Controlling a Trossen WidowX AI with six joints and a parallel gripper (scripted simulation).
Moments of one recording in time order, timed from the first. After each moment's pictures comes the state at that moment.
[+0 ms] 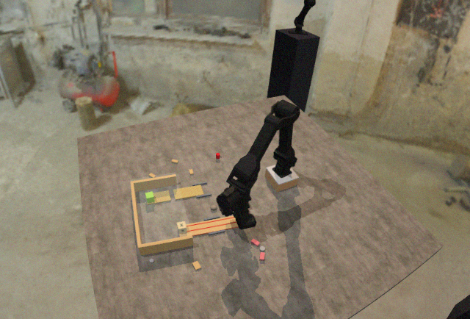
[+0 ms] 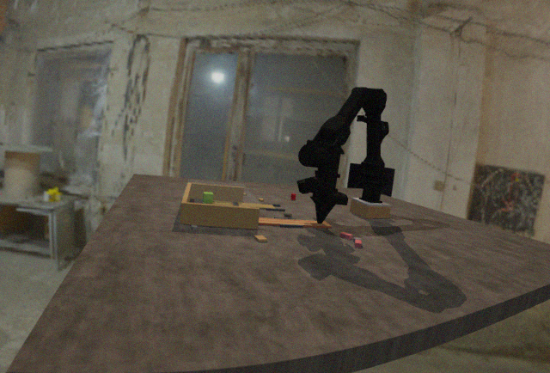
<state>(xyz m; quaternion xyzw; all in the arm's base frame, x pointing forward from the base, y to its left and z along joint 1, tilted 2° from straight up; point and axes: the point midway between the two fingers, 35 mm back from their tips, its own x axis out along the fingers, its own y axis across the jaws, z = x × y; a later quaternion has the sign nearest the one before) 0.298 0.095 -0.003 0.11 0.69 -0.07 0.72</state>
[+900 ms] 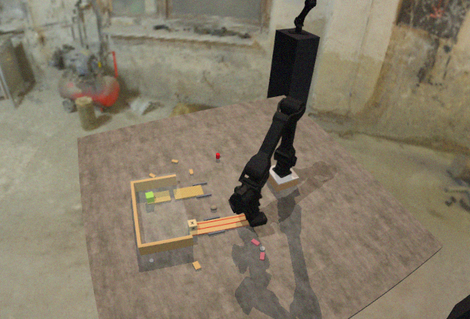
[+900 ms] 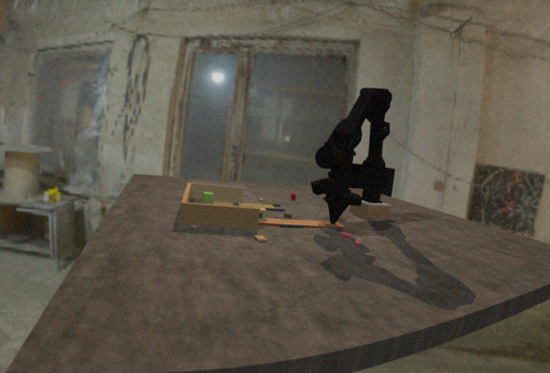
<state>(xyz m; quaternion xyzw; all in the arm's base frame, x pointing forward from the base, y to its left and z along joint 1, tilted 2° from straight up) 0.260 0.108 -0.003 0.11 0.69 -0.07 0.71</state>
